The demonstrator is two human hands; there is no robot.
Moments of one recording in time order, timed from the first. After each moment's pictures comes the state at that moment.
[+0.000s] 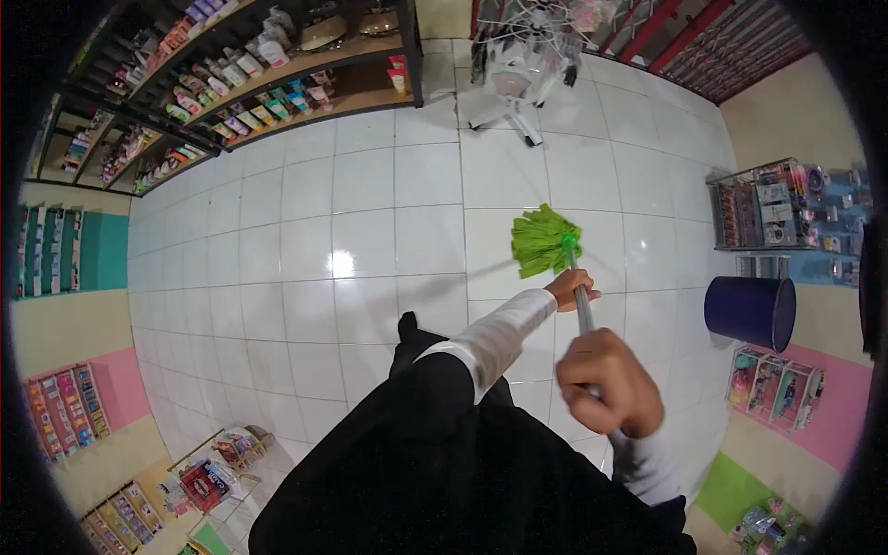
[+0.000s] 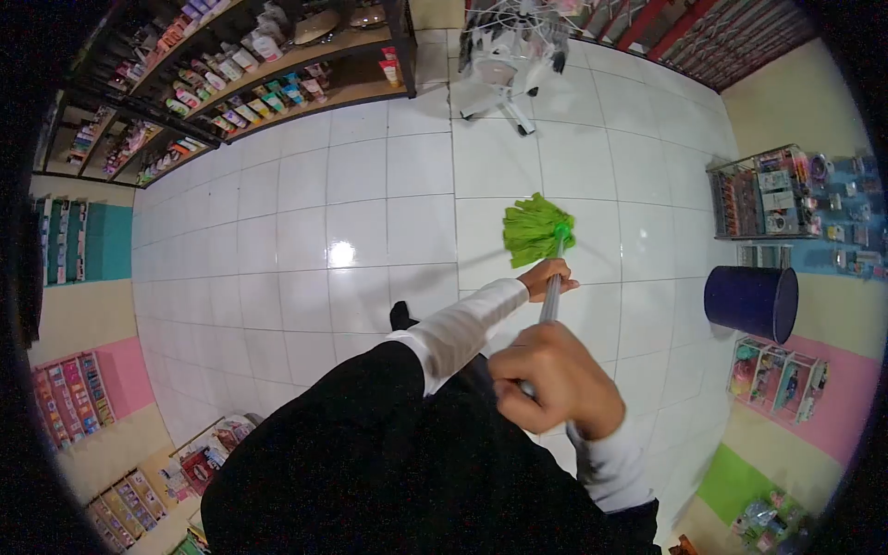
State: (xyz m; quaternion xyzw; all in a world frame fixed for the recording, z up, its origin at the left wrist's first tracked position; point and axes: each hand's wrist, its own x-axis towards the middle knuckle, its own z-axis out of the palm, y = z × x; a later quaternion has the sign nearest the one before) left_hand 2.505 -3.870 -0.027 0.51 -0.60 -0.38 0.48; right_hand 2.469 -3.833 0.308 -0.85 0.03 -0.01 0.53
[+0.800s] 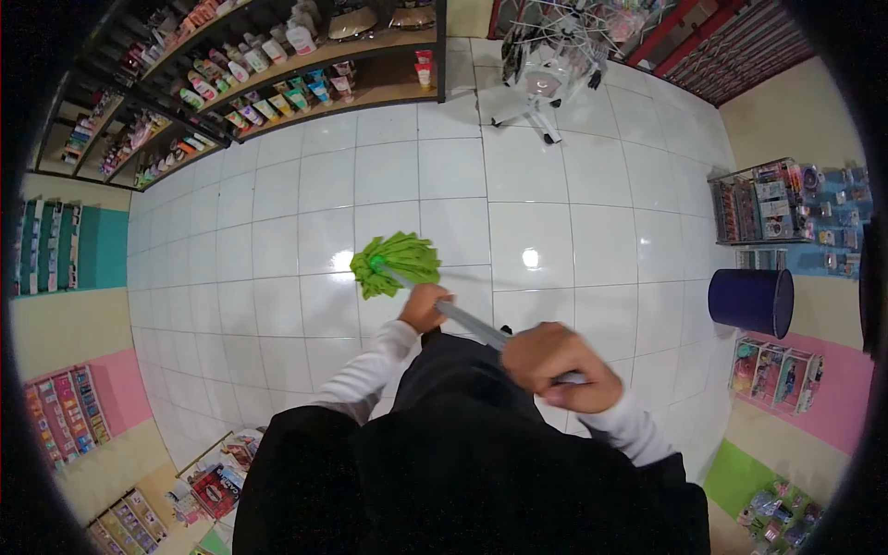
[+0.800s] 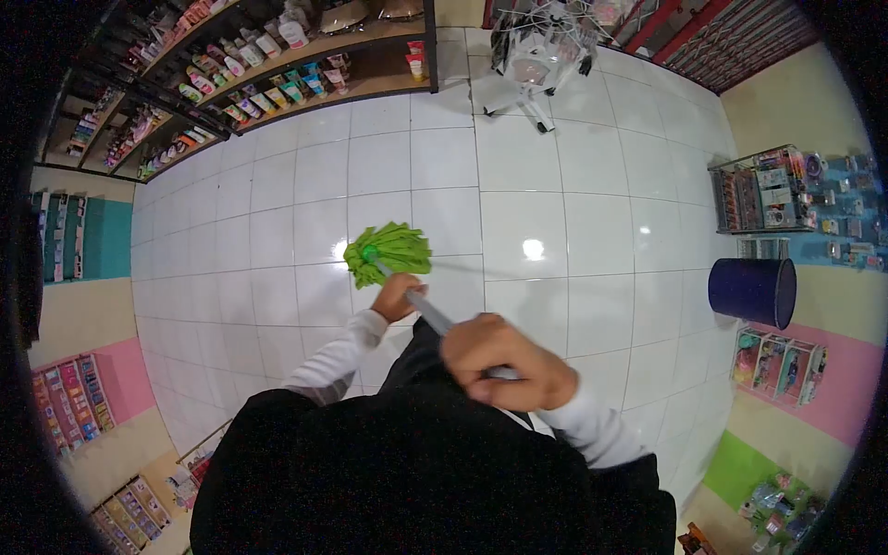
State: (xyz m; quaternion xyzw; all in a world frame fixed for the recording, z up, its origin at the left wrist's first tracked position) left_hand 2.736 -3.549 0.007 0.68 -0.54 -0.26 0.43; right_hand 2.575 -3.702 0.287 -0.61 -0.12 -0.08 0.78
